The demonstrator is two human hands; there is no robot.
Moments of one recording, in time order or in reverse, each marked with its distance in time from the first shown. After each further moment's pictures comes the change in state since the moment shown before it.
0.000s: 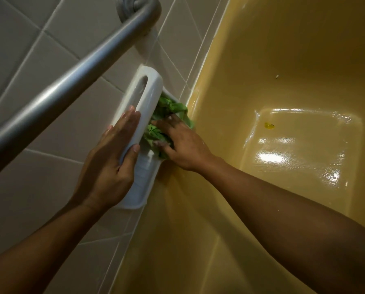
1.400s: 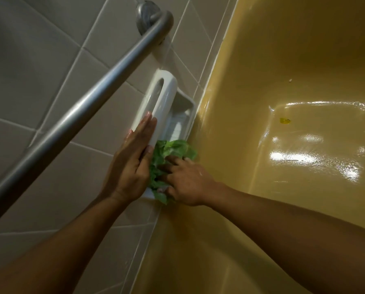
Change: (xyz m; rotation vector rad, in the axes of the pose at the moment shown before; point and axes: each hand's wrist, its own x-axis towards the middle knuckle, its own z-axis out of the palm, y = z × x) left_hand -0.018 -0.004 -0.005 -0.027 -0.042 0.048; right_hand -0.065 -0.053 0.039 -0.357 -0.374 -0.208
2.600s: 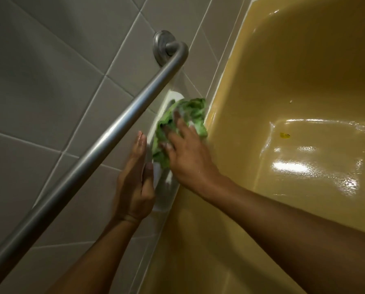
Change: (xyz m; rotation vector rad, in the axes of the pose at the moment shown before) left_hand -0.011 0.005 -0.002 -0.097 0.239 -0.128; right_hand 0.024 -0.022 -0.122 0.508 0.424 0.365
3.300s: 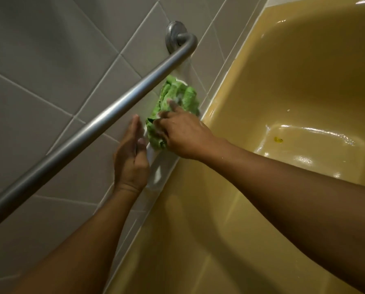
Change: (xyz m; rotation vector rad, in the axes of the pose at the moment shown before) left_hand -0.006 0.012 0.008 -0.176 0.225 -0.213; right_hand 0.022 -0.015 -0.035 -0.509 -0.312 -0.336
